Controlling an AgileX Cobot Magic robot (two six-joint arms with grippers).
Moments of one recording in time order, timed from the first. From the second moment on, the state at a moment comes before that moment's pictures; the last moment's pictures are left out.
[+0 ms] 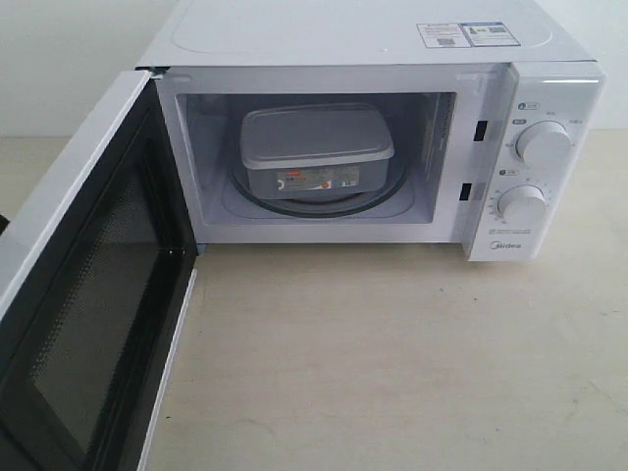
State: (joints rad) left arm 0.00 1.15 -0.94 -0.60 1.21 0.48; right arm 0.03 0.01 0.00 0.00 0.36 -0.06
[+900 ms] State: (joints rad) left arm -0.28 1.29 -1.05 -1.01 1.04 0.70; right arm 0.03 0.01 0.00 0.00 0.36 -0.06
